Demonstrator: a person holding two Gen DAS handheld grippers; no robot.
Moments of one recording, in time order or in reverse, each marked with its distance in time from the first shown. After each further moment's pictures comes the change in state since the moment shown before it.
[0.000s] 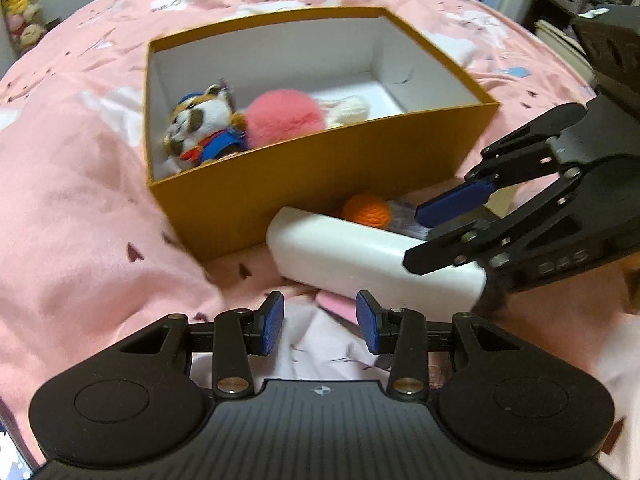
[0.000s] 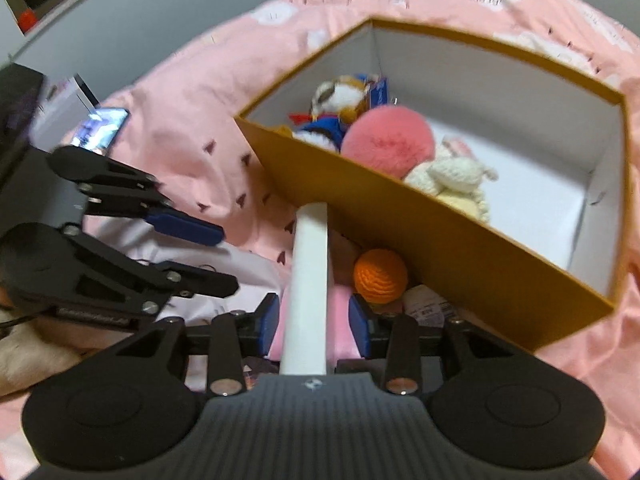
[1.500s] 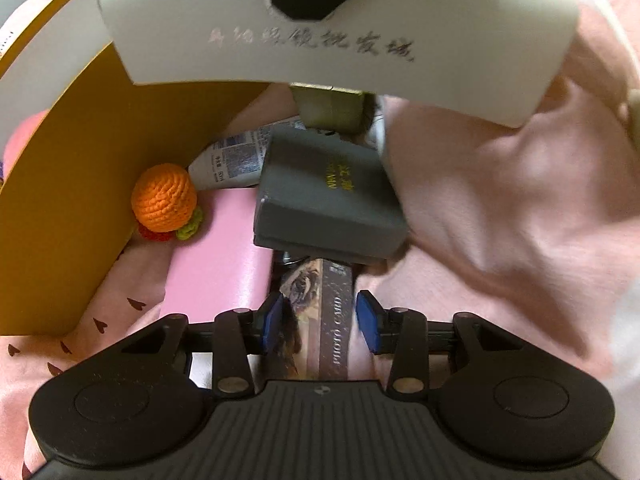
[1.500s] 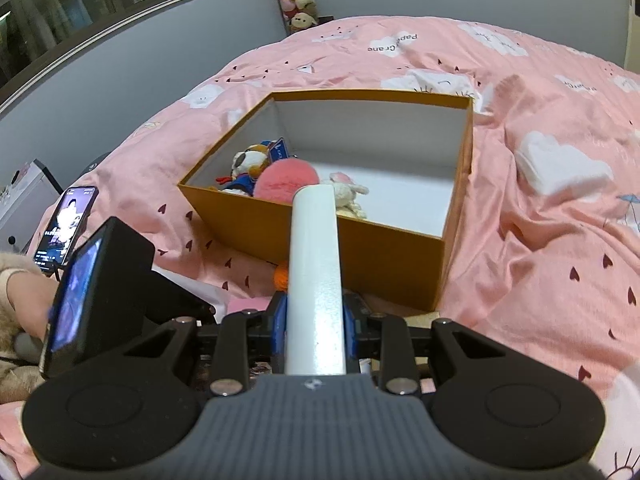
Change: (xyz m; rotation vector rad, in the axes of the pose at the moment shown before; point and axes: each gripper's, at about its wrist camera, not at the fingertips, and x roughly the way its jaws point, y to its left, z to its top) left arm 0.076 -0.123 -0.015 0.507 0.266 -0.055; right arm -0.093 -0.026 -0.059 0.182 -0.246 -0.138
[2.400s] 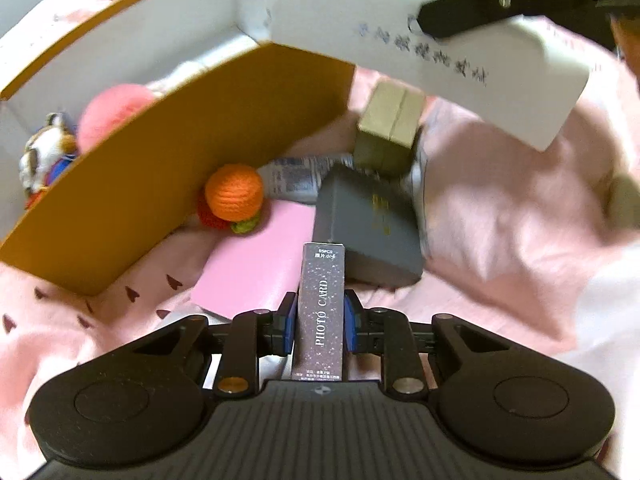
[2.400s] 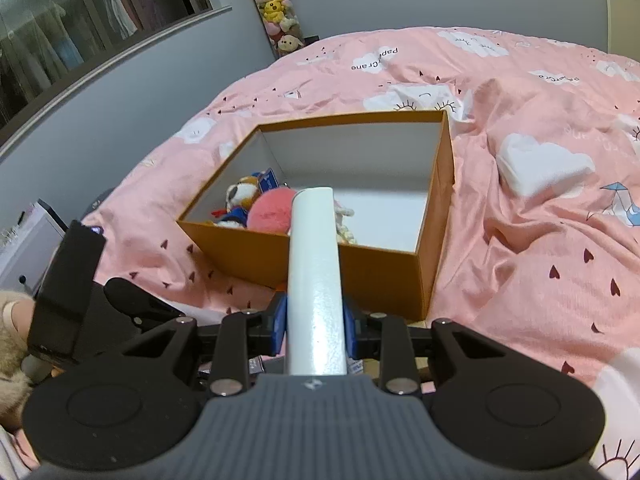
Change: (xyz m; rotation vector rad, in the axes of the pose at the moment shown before) left arm -0.058 0.046 -0.024 -0.224 -0.181 -0.071; right arm -0.024 -0.020 0.007 0.094 -0.068 0.026
